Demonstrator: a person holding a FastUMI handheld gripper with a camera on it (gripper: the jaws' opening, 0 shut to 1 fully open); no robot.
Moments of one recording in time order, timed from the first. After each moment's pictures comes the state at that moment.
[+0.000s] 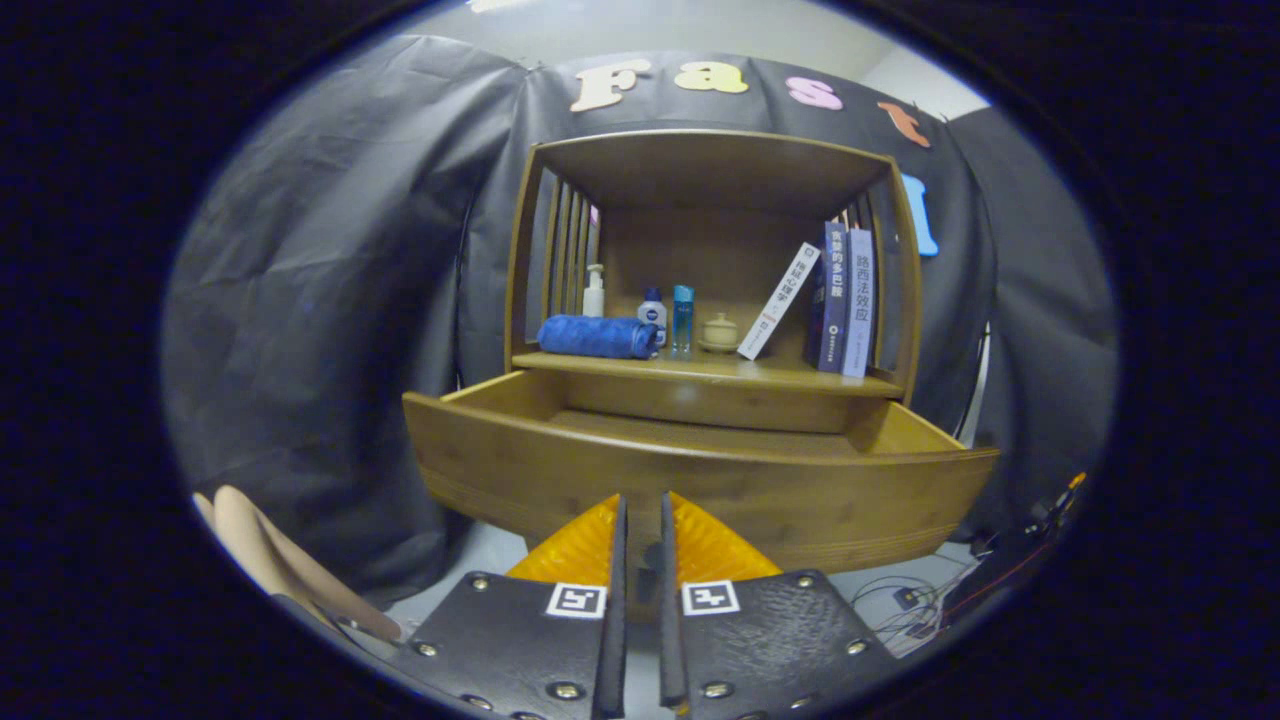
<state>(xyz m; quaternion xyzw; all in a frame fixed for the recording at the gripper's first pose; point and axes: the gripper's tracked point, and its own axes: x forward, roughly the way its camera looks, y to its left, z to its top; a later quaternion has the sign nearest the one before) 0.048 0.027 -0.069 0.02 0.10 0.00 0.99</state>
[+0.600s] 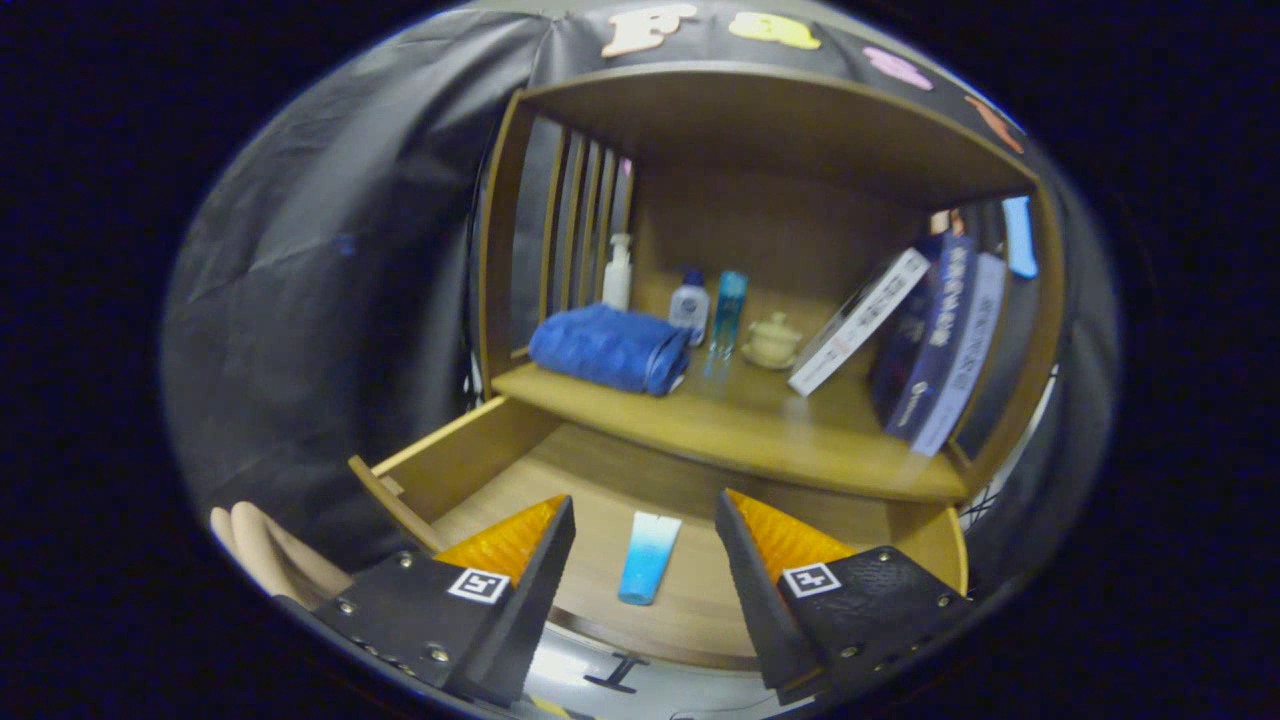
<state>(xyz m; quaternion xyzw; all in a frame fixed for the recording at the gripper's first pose) 0.188 0.025 -0.054 -0.06 0.28 0.09 0.95</state>
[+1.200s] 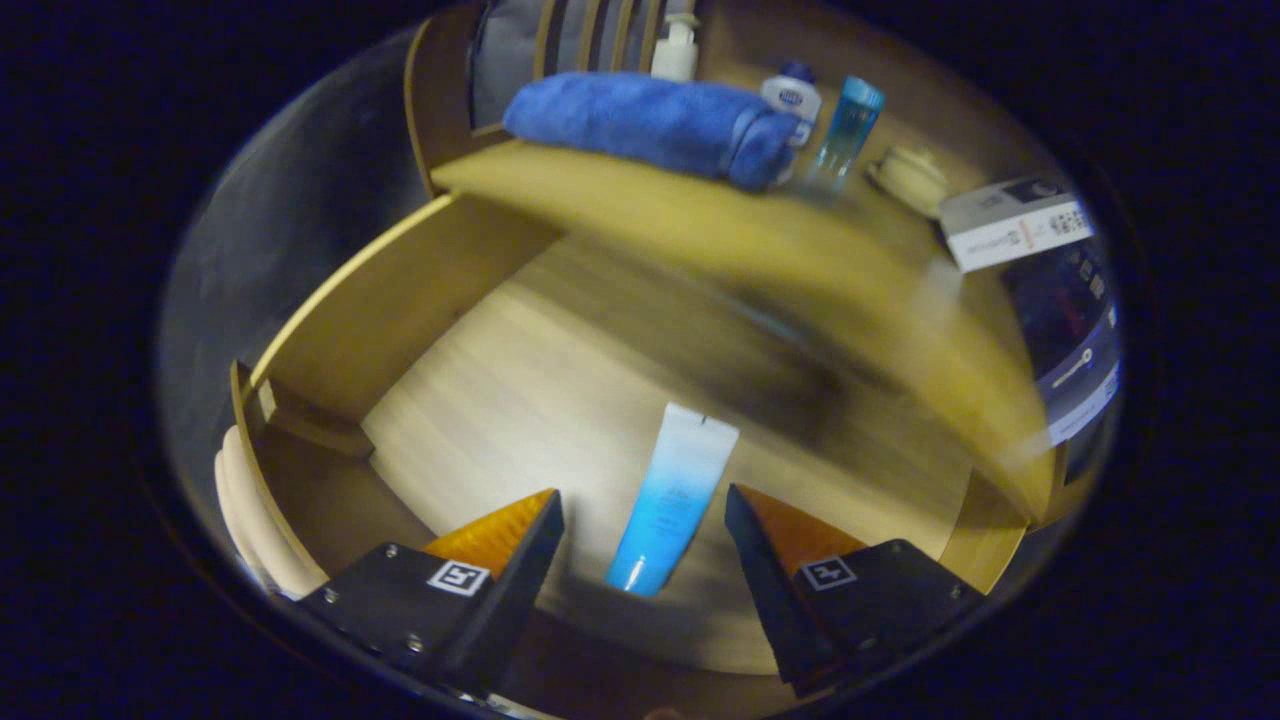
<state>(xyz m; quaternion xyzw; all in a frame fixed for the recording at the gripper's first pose) 0.208 0.028 -0.174 -0.12 0.54 0.12 0.82</state>
